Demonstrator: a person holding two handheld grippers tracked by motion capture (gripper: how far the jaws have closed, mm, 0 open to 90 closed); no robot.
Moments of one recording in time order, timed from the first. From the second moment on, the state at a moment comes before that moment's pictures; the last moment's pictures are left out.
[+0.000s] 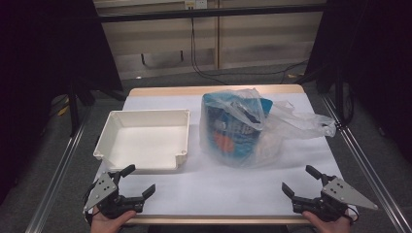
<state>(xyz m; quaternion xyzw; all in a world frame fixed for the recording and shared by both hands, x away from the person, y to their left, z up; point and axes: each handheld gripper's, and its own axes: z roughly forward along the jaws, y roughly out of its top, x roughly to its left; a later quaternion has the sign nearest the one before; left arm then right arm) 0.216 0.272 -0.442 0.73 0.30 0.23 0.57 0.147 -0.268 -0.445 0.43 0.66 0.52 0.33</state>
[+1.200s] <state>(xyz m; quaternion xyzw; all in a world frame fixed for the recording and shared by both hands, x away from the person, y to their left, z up) 0.221 0.268 -0.436 0.75 0.30 0.19 0.55 0.148 -0.268 -0.445 0.41 0.70 0.50 0.28</state>
